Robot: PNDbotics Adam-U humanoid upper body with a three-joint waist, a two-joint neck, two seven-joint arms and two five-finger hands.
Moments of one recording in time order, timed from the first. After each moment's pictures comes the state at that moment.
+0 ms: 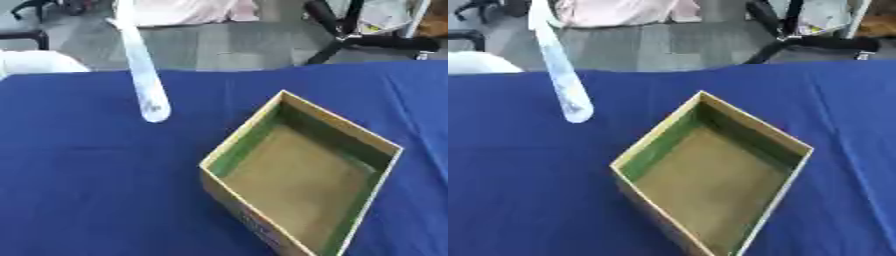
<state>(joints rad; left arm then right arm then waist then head) -0.32 0.43 0.17 -1.98 0.18 -0.09 0.36 -0.36 -0.55 -0.01 -1.98 -0.20 -0.03 -0.60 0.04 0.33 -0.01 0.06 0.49</state>
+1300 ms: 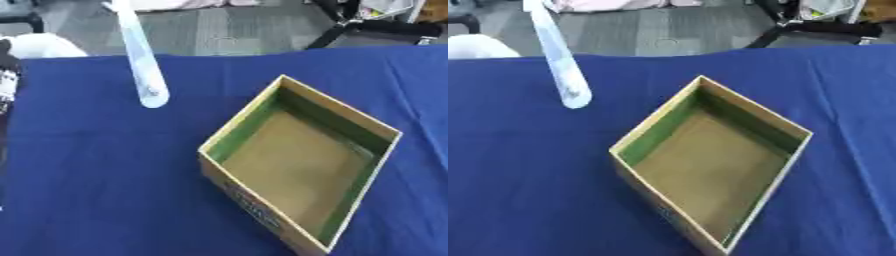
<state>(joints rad) -0.32 0.43 0.12 -1.98 0.08 0.20 0.18 -0.34 -0.55 -0.01 -1.98 -0.19 -0.02 -0.60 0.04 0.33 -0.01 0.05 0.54</state>
